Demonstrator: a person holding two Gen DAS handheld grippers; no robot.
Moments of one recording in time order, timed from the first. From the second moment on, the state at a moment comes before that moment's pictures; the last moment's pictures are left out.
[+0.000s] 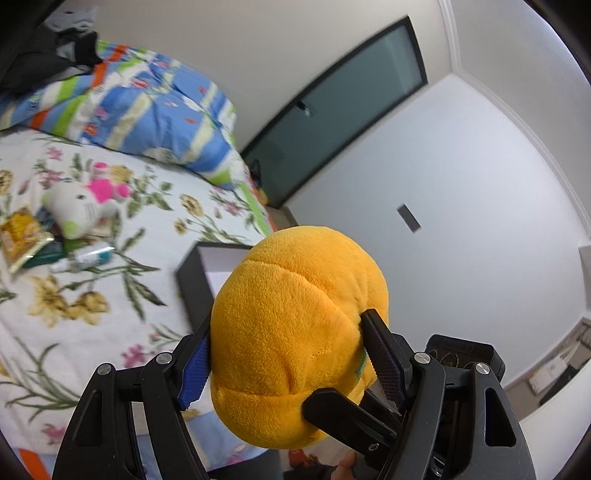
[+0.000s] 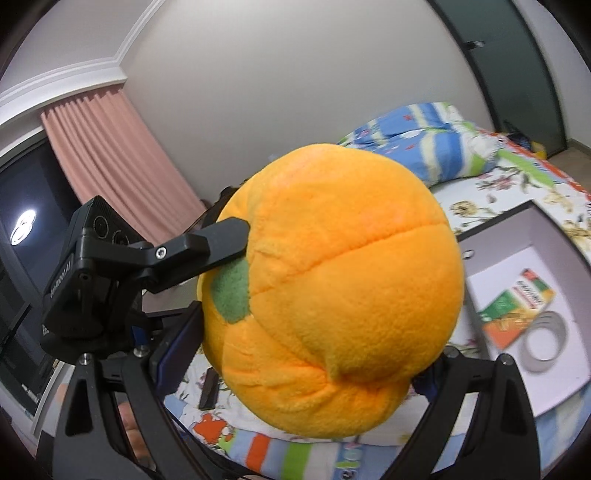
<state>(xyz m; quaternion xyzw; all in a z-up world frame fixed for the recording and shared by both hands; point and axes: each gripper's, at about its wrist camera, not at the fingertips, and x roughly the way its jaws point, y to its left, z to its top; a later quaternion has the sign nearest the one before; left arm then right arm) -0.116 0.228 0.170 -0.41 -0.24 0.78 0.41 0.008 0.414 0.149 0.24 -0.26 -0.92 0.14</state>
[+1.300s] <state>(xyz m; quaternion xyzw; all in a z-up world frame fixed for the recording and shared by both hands) -0.143 0.436 0.079 -0.51 -0.18 0.71 0.45 0.034 0.590 0.056 0.26 -0.35 -0.90 0.03</state>
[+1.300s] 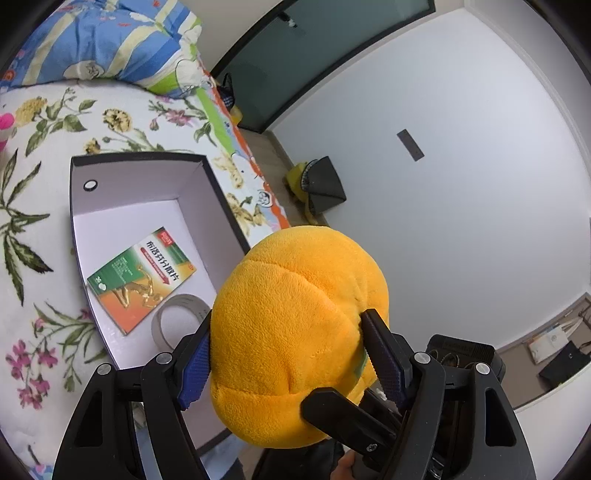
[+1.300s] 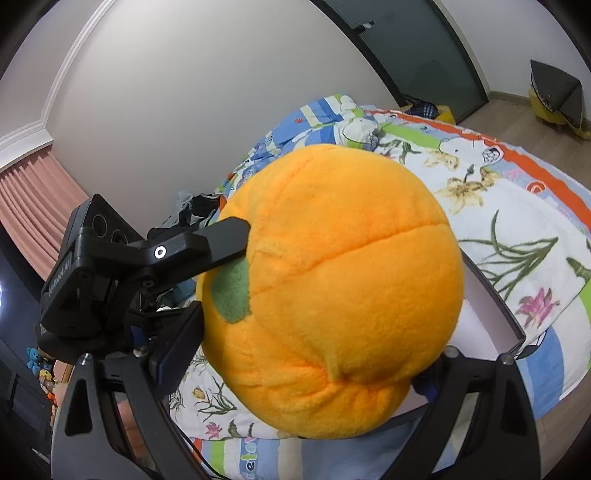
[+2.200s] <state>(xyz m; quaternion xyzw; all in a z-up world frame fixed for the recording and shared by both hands) -0.189 0.451 -0.002 -0.57 -0.19 0.68 0.42 -0.014 0.609 -0.005 0.35 -0.33 -0.88 -0.01</state>
